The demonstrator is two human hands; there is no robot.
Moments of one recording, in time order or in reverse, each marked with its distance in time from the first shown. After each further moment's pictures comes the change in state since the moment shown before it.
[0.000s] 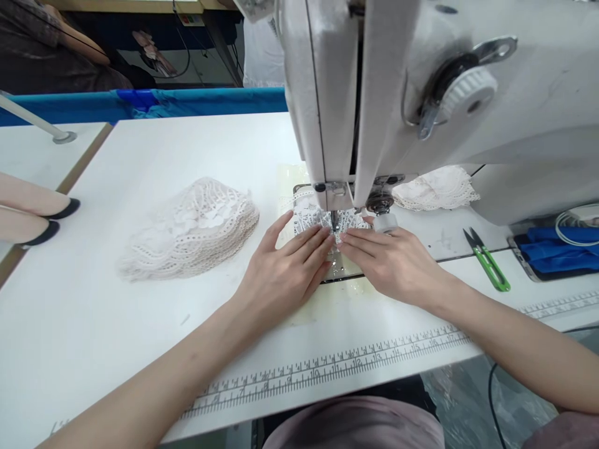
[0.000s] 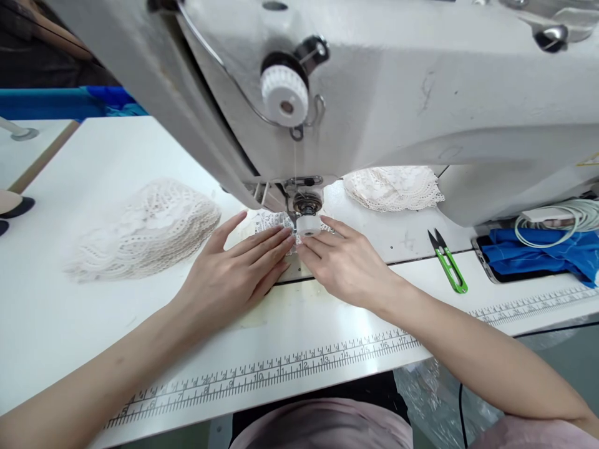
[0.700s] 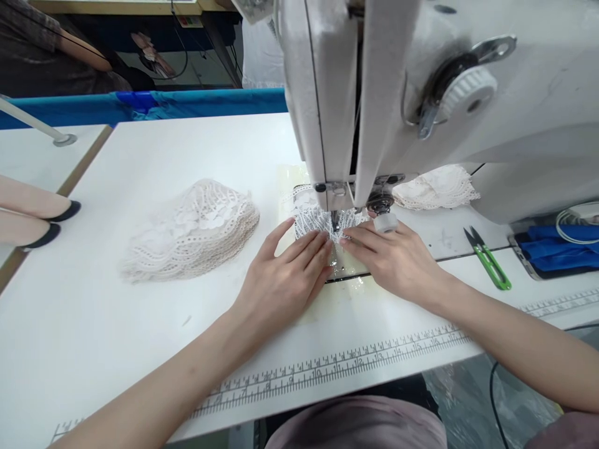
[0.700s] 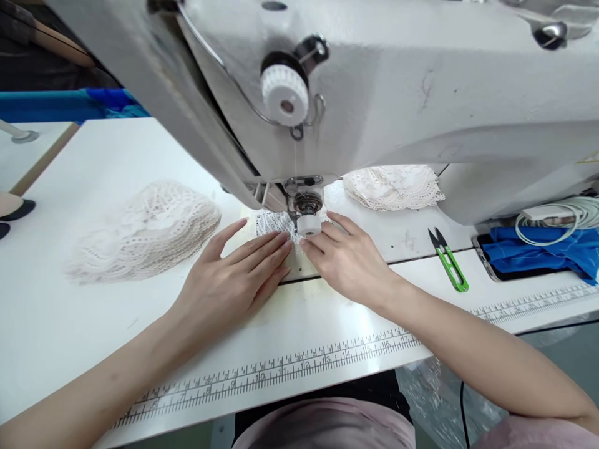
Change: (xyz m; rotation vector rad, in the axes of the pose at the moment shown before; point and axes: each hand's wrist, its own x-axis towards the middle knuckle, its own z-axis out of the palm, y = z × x) left_hand -0.002 0.005 -0.005 0.039 -0.027 -0.018; right_hand 0.000 0.002 0.002 -0.085 -0.007 0.052
